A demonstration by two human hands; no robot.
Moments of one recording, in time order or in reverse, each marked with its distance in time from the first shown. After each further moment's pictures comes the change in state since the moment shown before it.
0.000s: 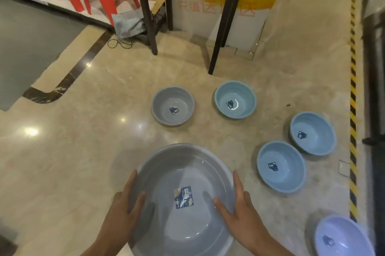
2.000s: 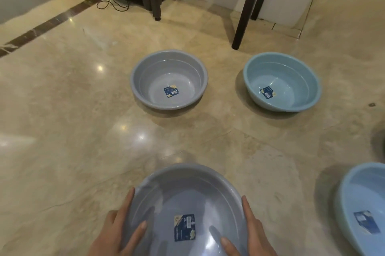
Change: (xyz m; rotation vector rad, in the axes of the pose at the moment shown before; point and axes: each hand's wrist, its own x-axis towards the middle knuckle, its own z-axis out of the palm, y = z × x) left_hand 0.272 -0.278 0.376 0.004 0.160 0.072; right_hand 0.388 0.287 0.196 -0.174 -0.063 -0.104
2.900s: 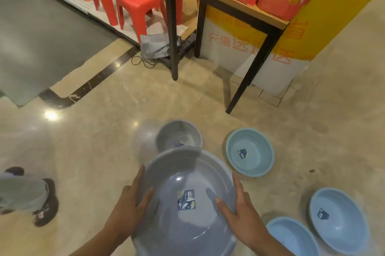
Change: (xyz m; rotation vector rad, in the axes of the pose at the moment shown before) left_hand 0.035 0.387 -0.347 -0.089 -0.014 -0.073; right_hand -0.107 -0.339 -0.382 0.063 -0.015 -0.113
